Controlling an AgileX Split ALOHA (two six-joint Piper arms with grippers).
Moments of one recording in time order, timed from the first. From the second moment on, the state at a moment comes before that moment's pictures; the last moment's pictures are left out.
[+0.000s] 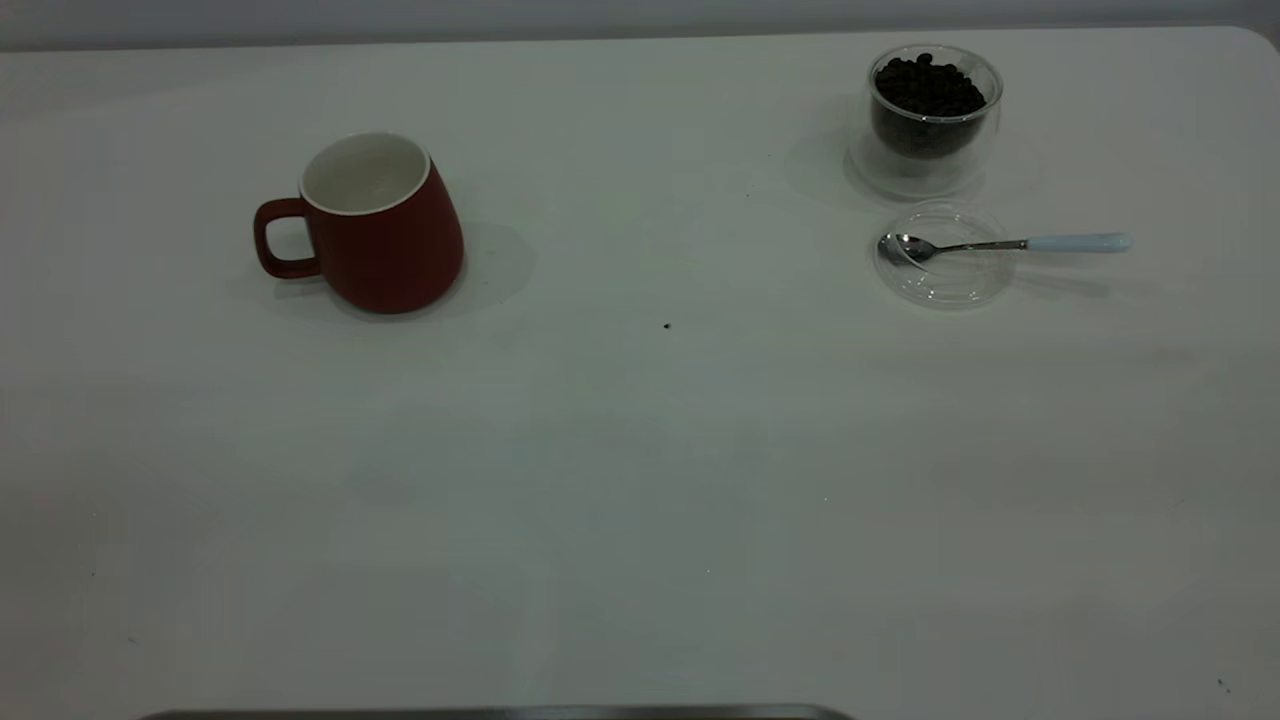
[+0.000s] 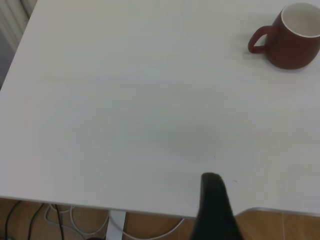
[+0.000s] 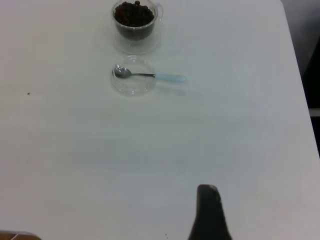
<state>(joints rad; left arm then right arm) 0.05 -0.02 -0.49 0.06 1.14 -0.07 -0.03 -0.02 -0.47 0.09 1.13 -0.09</state>
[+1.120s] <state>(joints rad) 0.05 0.12 -0.60 0.06 1.05 -0.07 -0.03 -0.02 -0.47 0.09 1.13 -0.09</state>
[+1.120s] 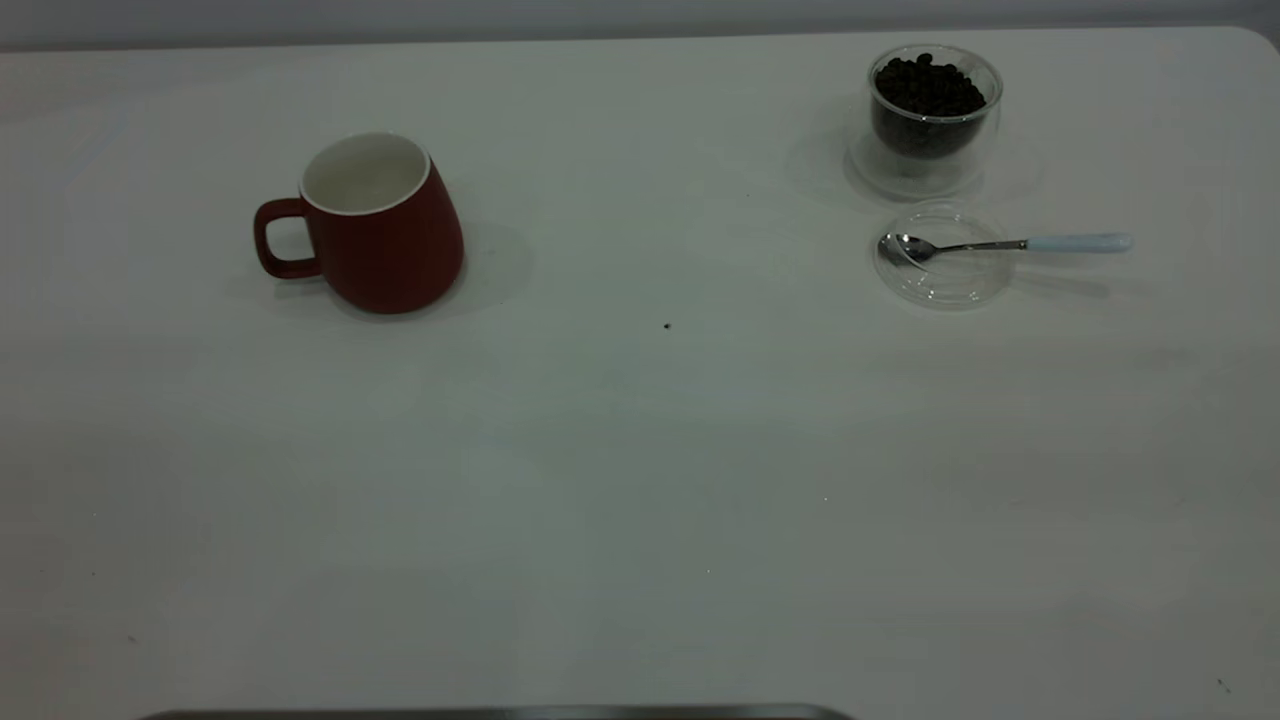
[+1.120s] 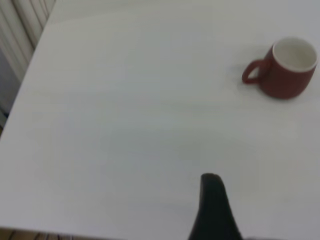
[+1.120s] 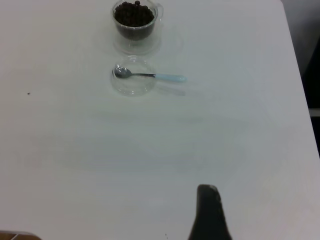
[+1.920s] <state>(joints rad) 0.04 1.34 -1.02 -0.02 0.59 0.42 -0.03 -0.02 -0.47 0.09 1.13 -0.09</state>
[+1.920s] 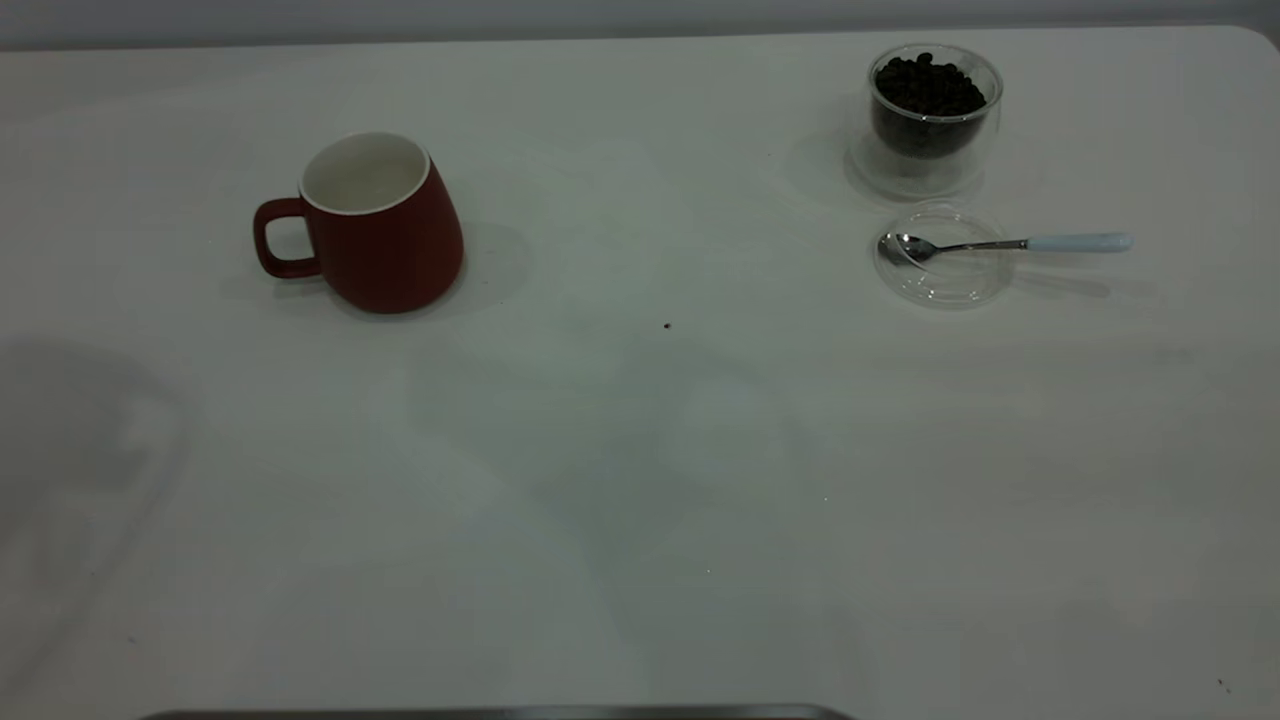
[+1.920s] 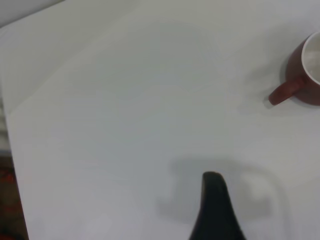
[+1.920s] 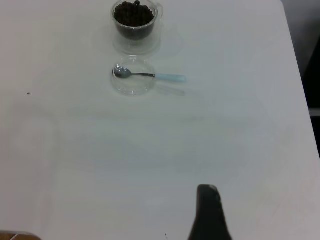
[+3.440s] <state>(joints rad) -0.17 2.28 -1.49 0.00 0.58 1.14 -0.03 -0.02 -0.47 0.08 1.13 -0.09</state>
